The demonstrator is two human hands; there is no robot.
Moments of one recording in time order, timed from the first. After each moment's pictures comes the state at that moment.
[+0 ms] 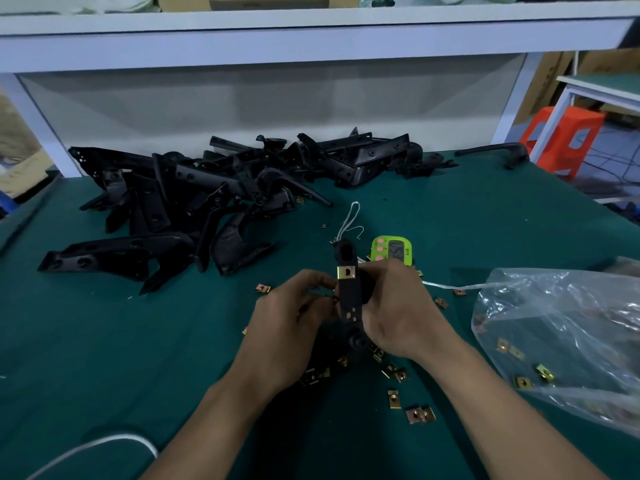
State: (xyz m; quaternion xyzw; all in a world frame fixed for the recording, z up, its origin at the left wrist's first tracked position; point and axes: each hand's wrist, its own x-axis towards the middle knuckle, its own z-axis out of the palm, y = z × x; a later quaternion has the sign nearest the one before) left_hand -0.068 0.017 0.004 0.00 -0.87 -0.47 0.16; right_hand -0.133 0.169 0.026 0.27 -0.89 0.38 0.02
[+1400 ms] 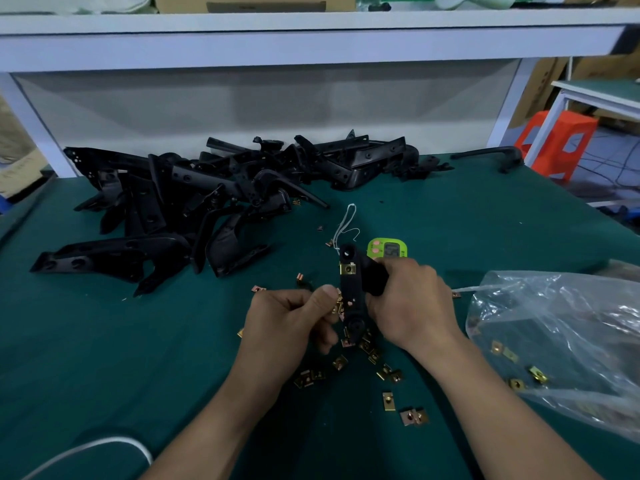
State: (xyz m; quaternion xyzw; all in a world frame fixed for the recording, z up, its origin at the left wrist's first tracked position) left_hand -0.067 0.029 0.007 0.08 -0.70 -0.70 0.10; right_hand -0.157 0.186 0.001 0.13 -0.96 0.22 0.12
